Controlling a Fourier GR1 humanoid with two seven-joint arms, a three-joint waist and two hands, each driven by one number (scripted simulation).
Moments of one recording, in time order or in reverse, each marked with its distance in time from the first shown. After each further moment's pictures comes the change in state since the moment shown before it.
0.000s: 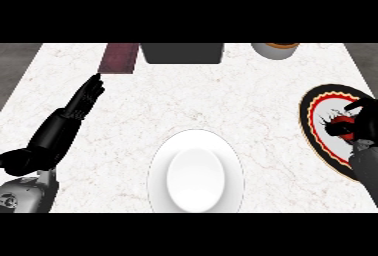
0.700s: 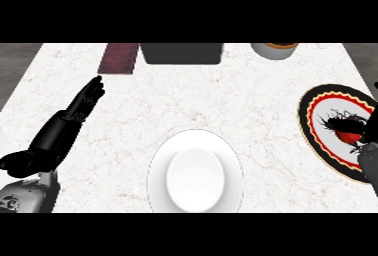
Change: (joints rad) left arm 0.015 -0.028 0.021 -0.002 -0.031 -0.028 -0.003; right arm -0.020 0.048 -0.204 0.196 -0.175 -0.216 -0.544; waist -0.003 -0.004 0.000
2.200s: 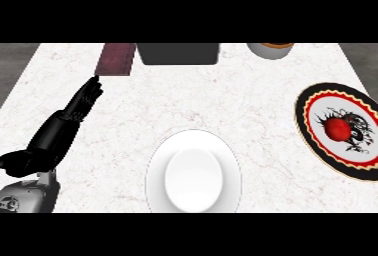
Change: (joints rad) left arm 0.002 -0.037 0.043 -0.007 -0.033 -0.031 0.014; right arm 0.771 0.106 -0.579 -0.845 -0.864 0.585 -0.478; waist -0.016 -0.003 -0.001
